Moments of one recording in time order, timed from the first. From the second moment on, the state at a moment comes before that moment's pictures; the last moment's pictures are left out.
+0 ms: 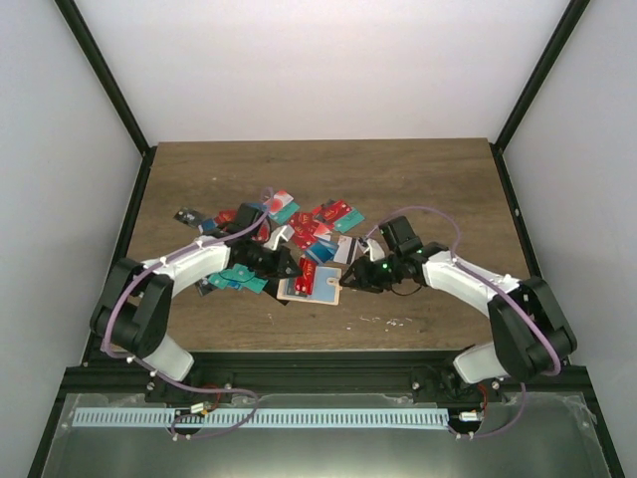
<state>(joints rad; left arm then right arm) -0.44 1.56 0.89 -0.43 0.76 -0.41 0.50 1.40 0.76 -0.39 -0.69 0.54</state>
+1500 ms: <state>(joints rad) -0.46 1.76 0.92 -0.31 0.71 -0.42 0.50 1.69 0.71 -0.13 -0.75 0.62</state>
